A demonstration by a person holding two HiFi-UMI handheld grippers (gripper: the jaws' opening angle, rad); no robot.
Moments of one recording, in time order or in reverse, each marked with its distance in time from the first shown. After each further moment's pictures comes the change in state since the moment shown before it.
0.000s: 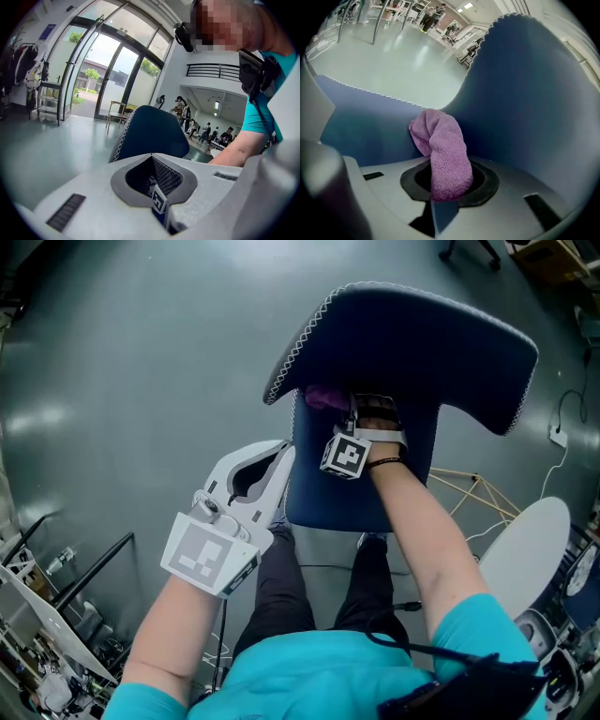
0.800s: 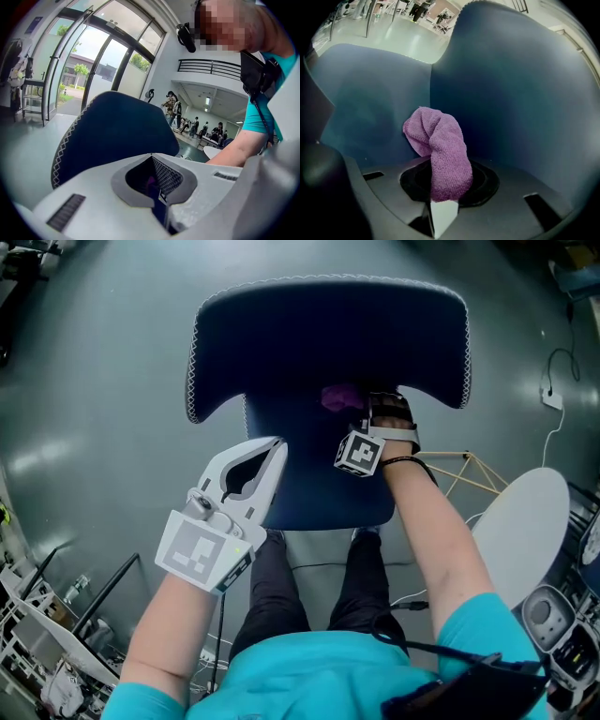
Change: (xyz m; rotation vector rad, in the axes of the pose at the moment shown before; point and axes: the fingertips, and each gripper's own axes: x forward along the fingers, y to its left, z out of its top) left arm 0.106 -0.080 0.004 0.048 0.064 -0.114; right arm -0.006 -0.004 -0.183 0.077 0.143 -0.007
